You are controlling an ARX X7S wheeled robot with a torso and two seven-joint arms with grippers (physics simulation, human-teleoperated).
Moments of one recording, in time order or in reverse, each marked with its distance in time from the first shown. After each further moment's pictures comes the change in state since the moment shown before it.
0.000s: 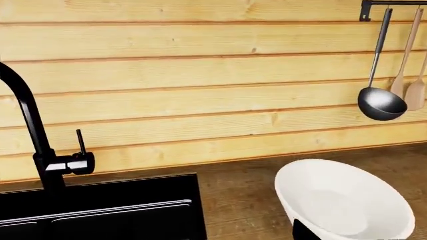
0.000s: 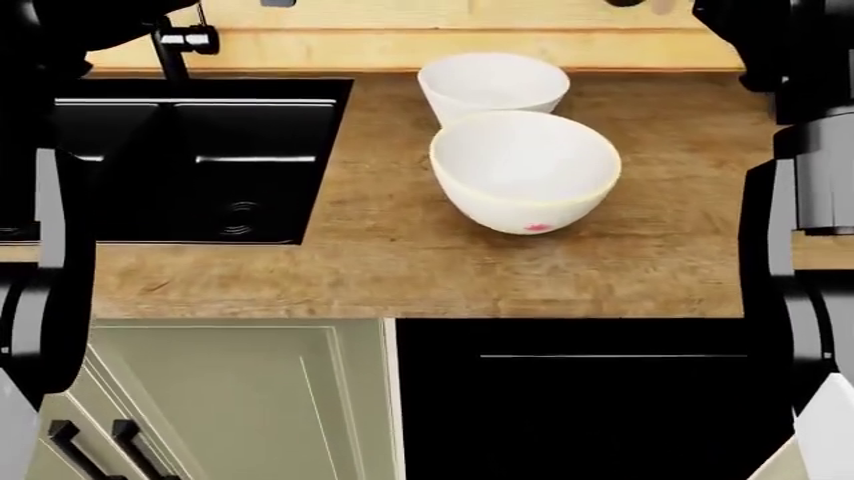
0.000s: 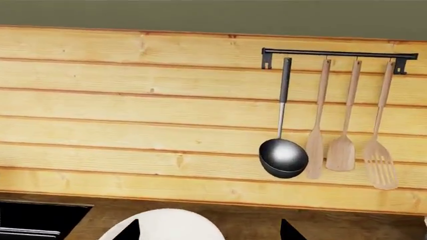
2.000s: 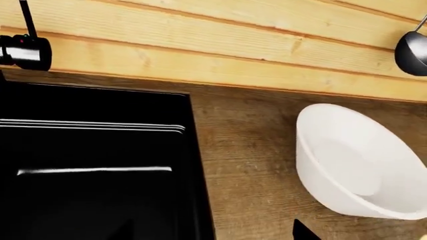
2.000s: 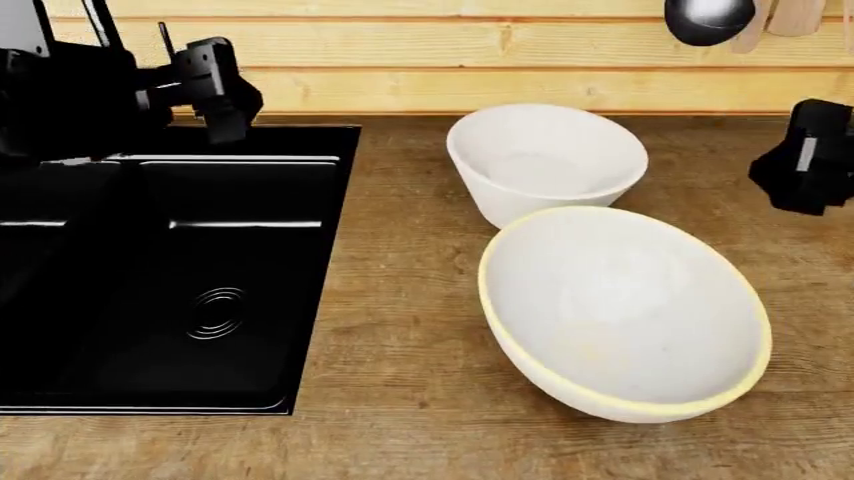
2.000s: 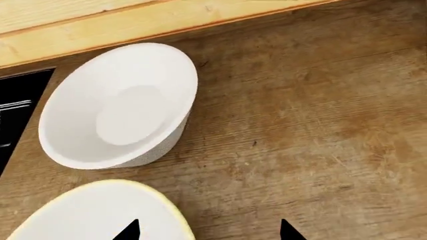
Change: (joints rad) left arm 0.250 -0.367 -0.076 0.507 -1.668 -0.553 -1.278; right arm -0.124 0.873 -0.401 -0.682 2.309 0.479 1.440
